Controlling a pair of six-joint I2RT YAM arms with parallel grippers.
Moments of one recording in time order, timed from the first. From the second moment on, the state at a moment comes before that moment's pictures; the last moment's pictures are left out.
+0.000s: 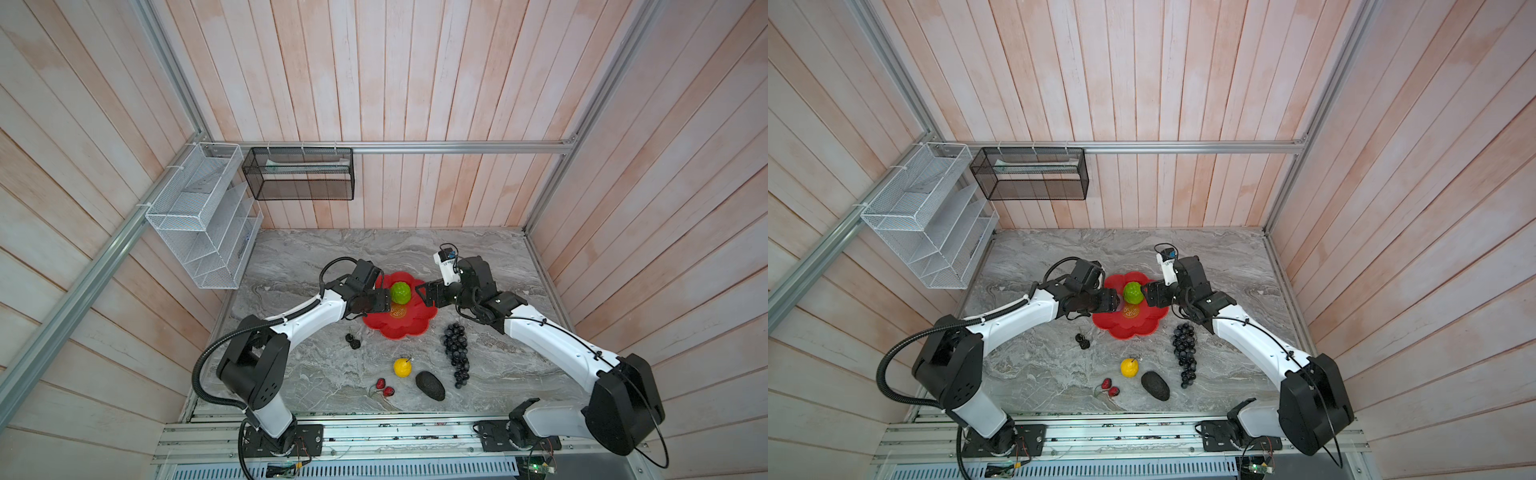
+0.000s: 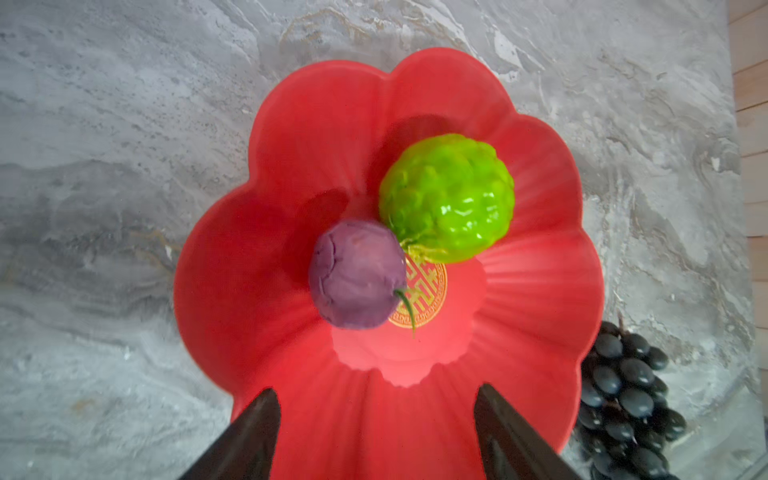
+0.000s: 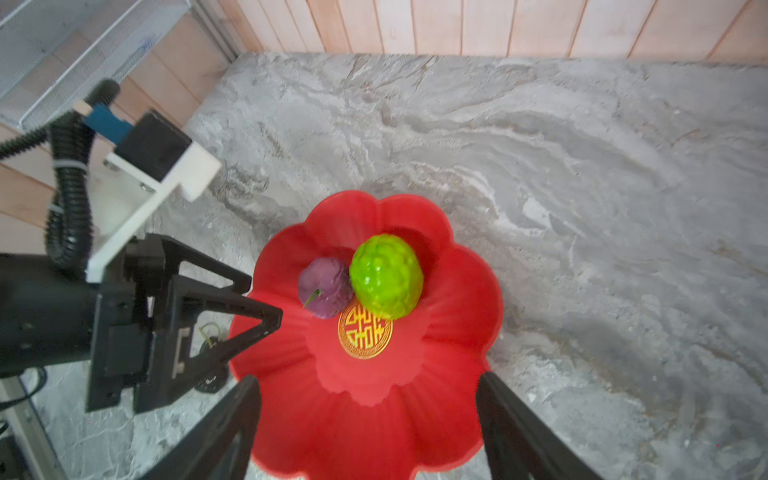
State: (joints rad) left arm -0.61 1.63 1.12 -0.43 0.07 -0.54; right arm 0.57 1.32 0.93 -0.23 -0.17 0.27
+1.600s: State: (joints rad) left arm -0.61 1.37 0.90 -0.34 -0.01 -0.59; right arm 1.05 1.21 0.69 -0.64 0.00 0.67
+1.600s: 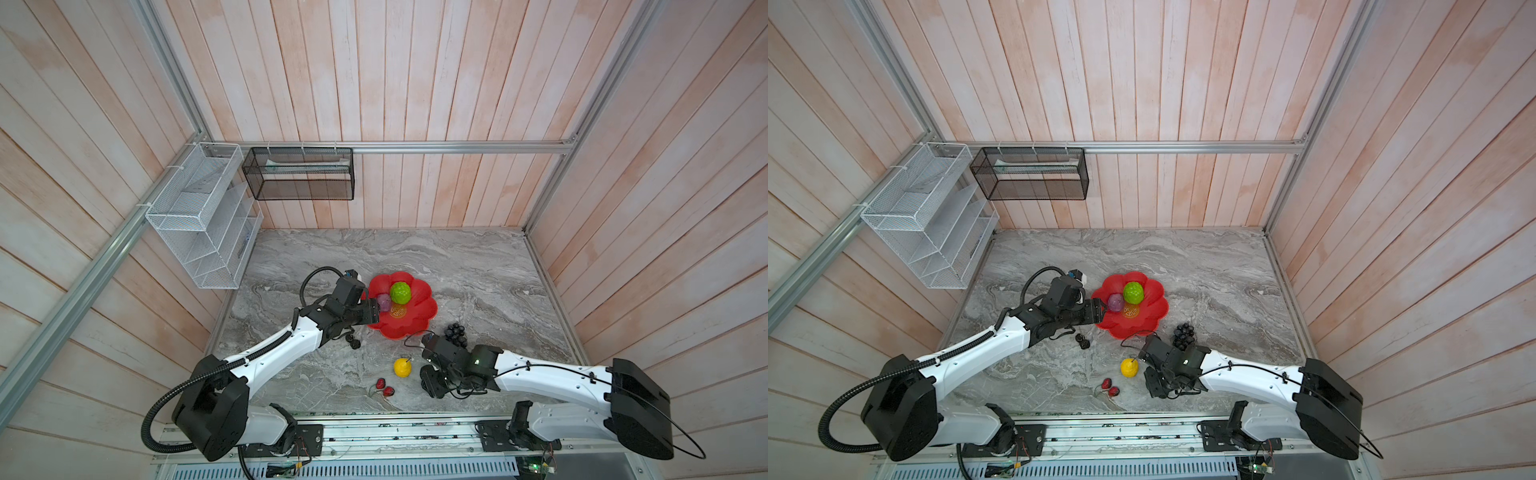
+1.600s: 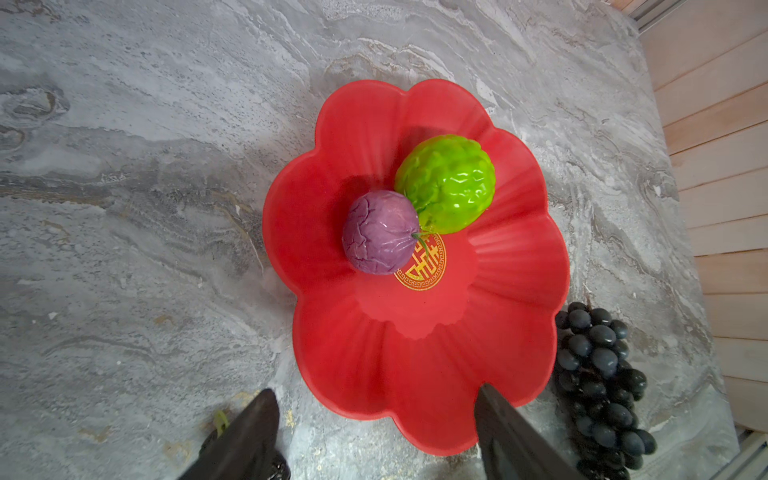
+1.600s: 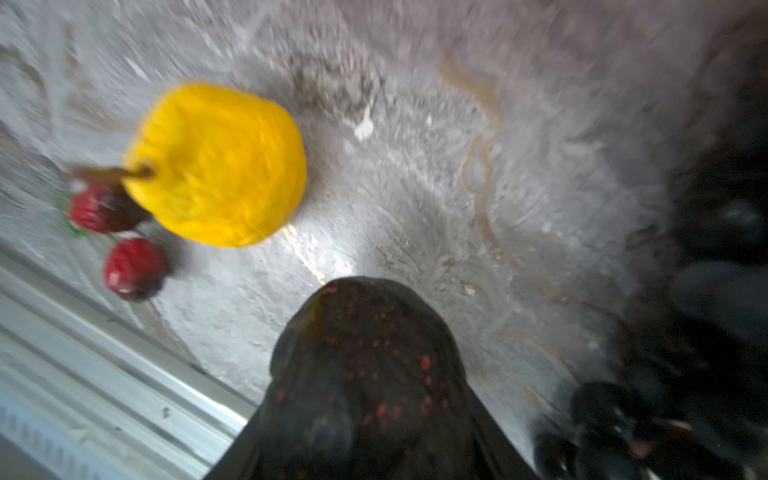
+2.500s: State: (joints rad) left arm -0.60 1.14 0.77 -0.37 -0.09 -0.64; right arm 0.67 1.78 1.14 -0.45 -0.23 0.28
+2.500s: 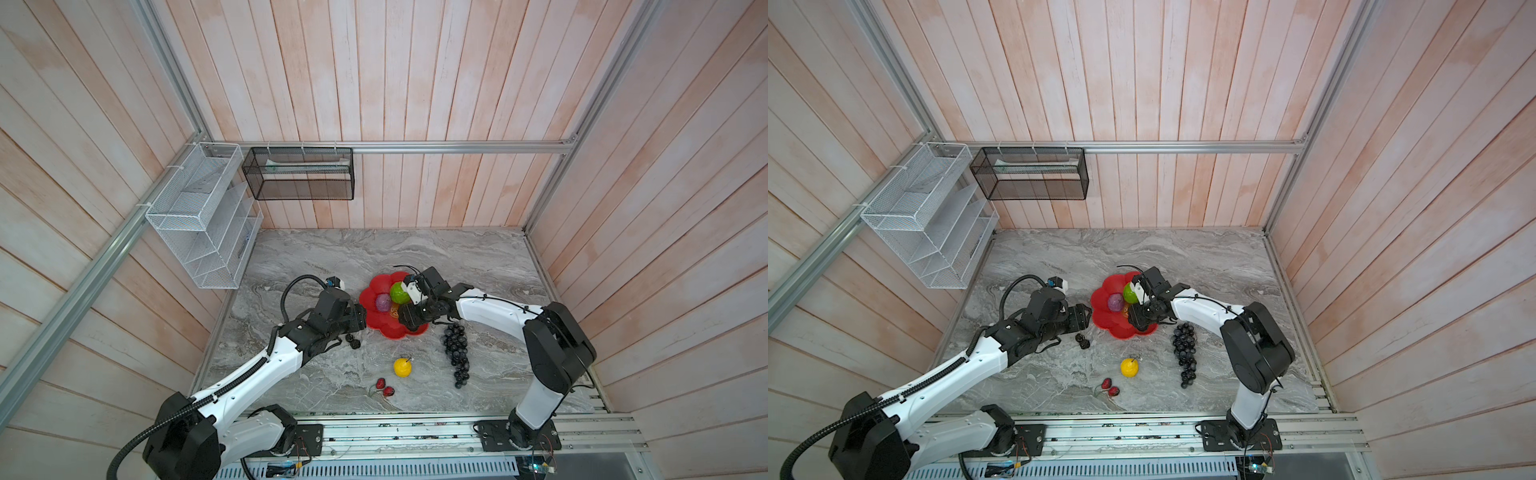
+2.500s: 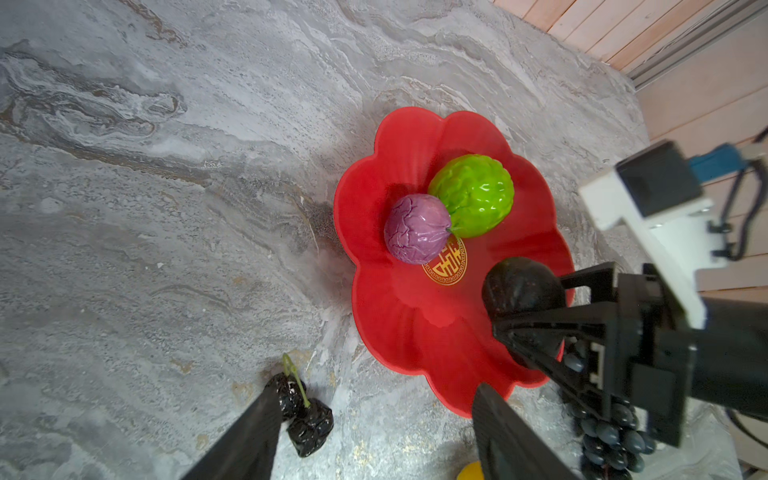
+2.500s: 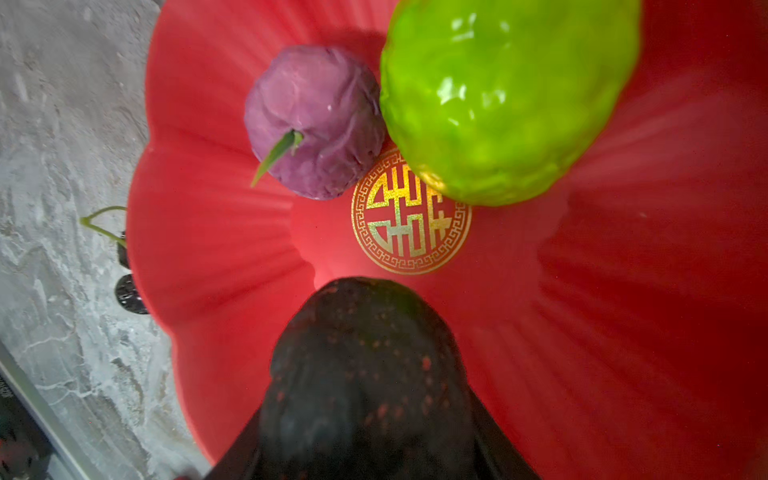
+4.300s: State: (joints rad) left arm -1.02 1.59 1.19 -0.77 0.12 -0.52; right arm 0.53 1.31 0.79 -0.19 -0.02 0.26
